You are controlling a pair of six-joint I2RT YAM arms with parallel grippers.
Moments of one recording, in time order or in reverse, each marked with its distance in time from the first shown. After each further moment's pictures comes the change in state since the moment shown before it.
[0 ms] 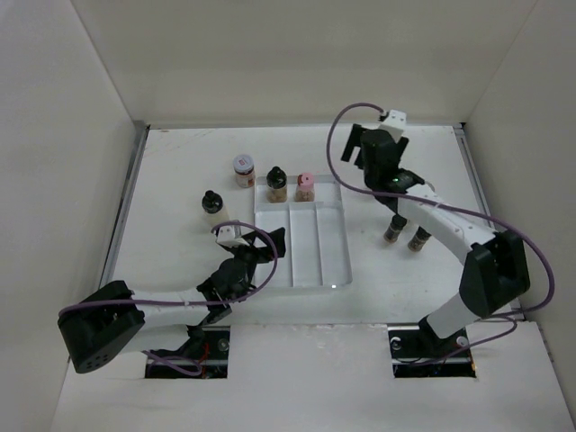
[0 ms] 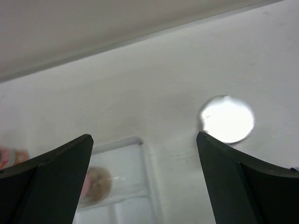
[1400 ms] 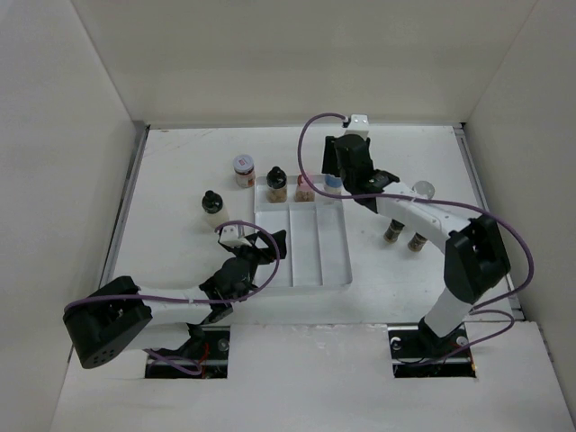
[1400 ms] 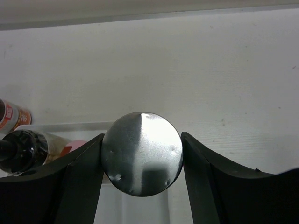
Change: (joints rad) left arm 0.010 0.049 0.000 0.002 0.023 -0.003; right arm 0.062 0.087 0.043 0.003 -0.076 -0.107
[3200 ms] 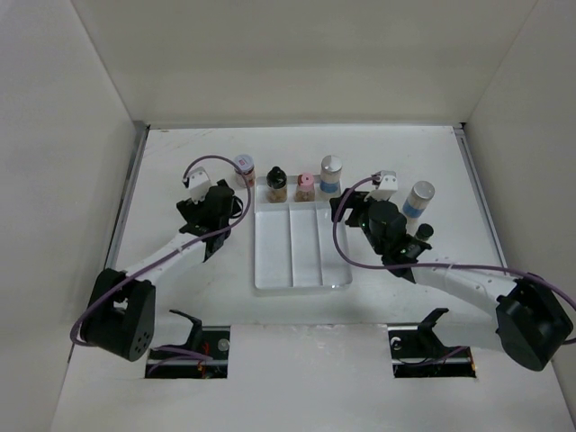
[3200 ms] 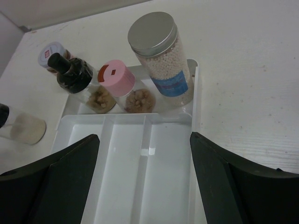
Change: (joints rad) left arm 0.573 0.087 0.514 -0.958 0.026 0.009; right arm 0.116 -0.467 -0.700 0.428 -0.097 0.151
